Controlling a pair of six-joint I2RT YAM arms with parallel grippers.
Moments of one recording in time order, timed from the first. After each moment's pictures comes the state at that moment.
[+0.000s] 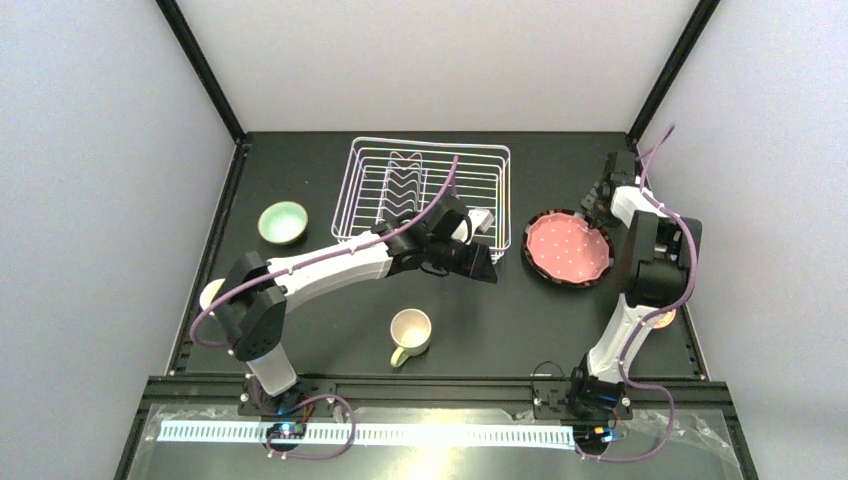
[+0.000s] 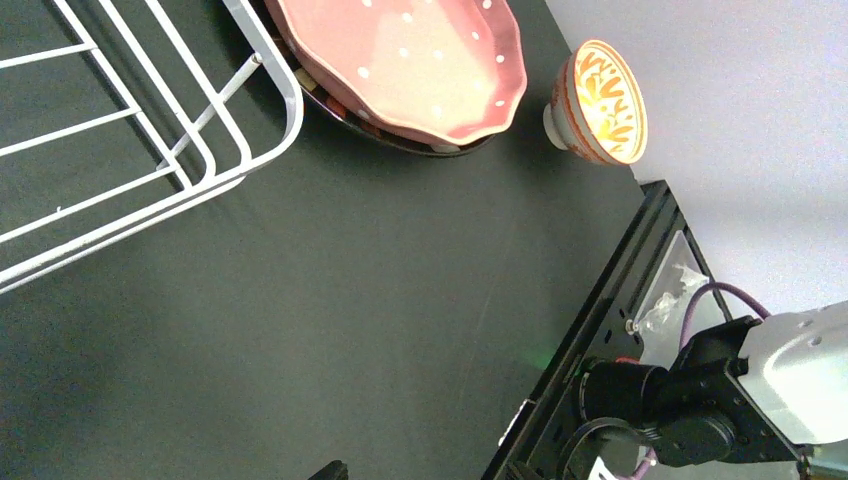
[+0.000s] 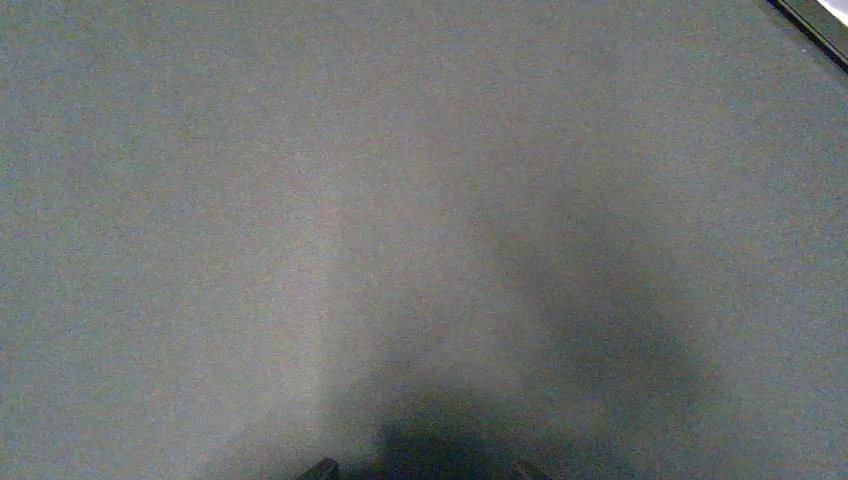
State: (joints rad) left arm -0.92 1.69 1.29 -0.32 0.37 -0.59; right arm -0.19 1.94 1.29 -0.39 0.12 0.50
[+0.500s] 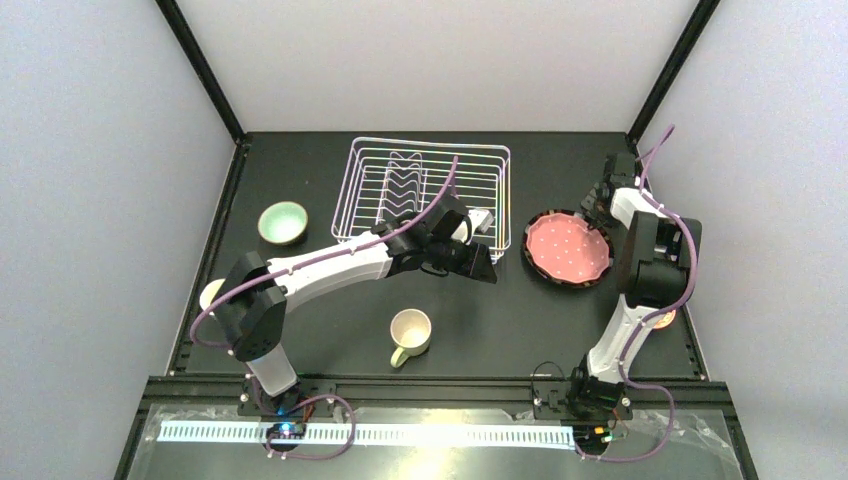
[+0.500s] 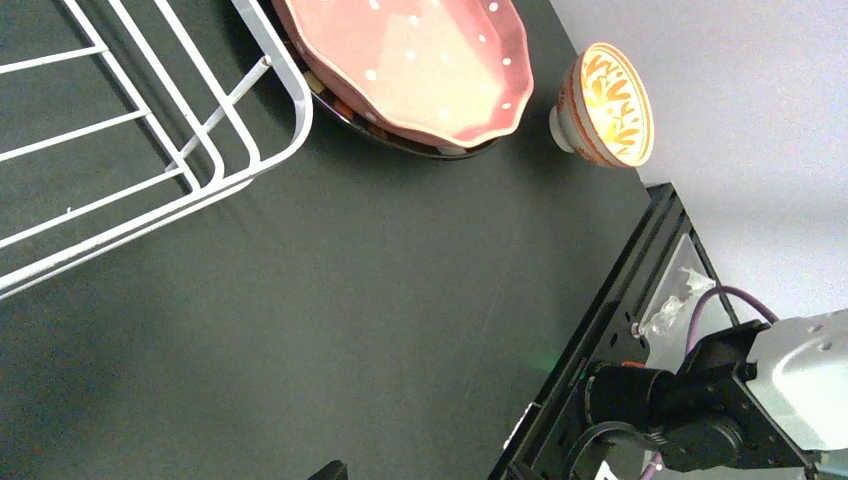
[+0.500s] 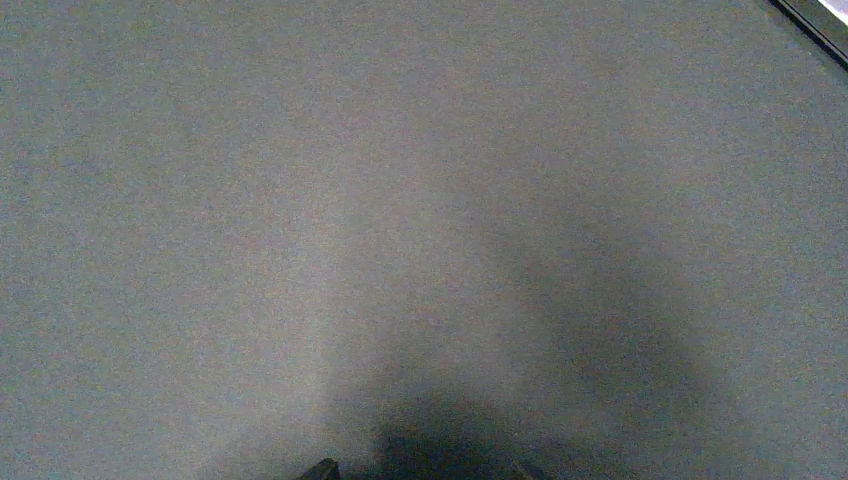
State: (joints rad) left arm -0.93 1.69 1.29 -0.32 0.35 -0.59; right arm -0.19 1.93 1.27 -0.36 0.12 0.50
